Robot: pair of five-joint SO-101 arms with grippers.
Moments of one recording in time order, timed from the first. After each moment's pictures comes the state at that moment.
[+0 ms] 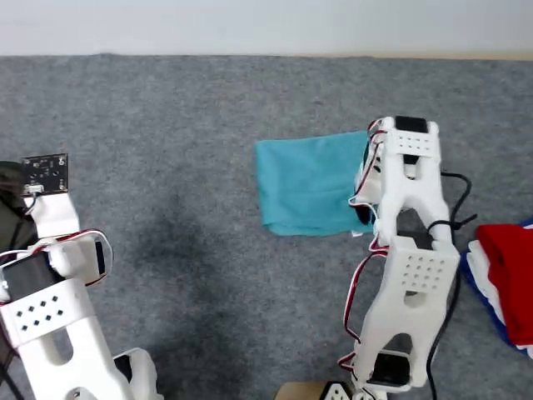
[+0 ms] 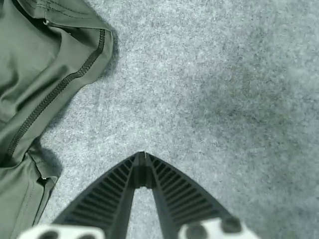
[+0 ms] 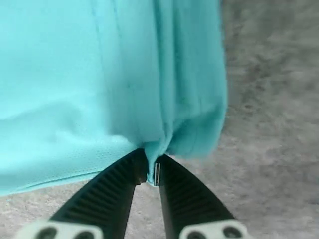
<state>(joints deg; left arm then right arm) -28.7 -46.7 42.3 84.4 -6.6 4.7 41.4 -28.8 94.0 0.5</state>
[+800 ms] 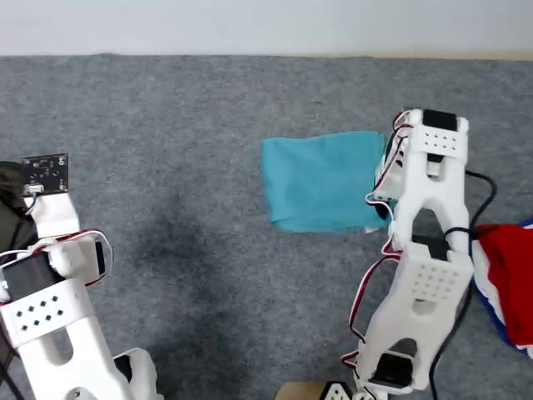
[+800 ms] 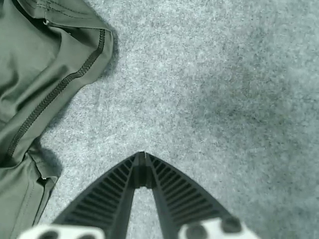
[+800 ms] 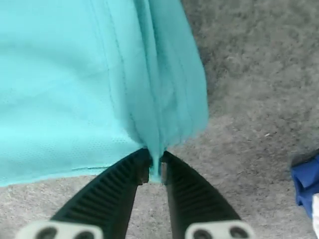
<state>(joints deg) -28.7 -46.7 42.3 84.4 -6.6 8.9 38.0 -28.7 96.4 1.5</state>
